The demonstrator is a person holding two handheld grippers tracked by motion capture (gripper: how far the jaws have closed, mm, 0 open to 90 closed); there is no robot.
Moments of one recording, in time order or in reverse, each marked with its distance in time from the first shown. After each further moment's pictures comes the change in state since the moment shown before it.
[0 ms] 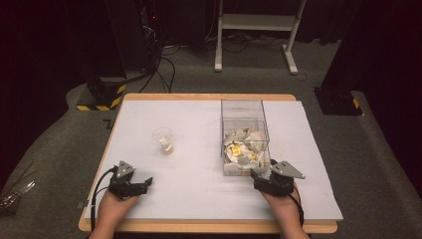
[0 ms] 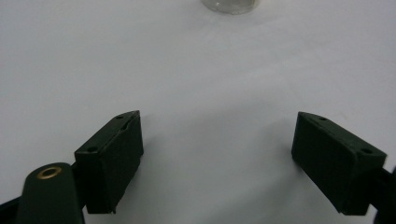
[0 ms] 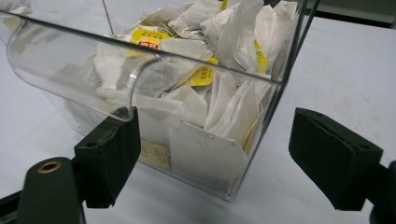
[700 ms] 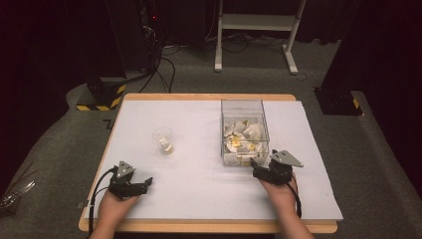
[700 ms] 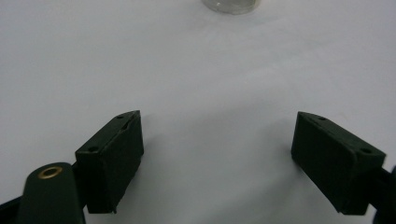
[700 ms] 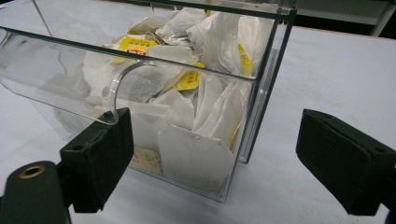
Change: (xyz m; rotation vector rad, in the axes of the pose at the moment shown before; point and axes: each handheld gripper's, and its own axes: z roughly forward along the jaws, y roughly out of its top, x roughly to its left) left arm -0.001 0.000 -0.001 -0.002 0.010 0.004; right arm -0.016 0.014 0.027 -0.030 -0.036 0.045
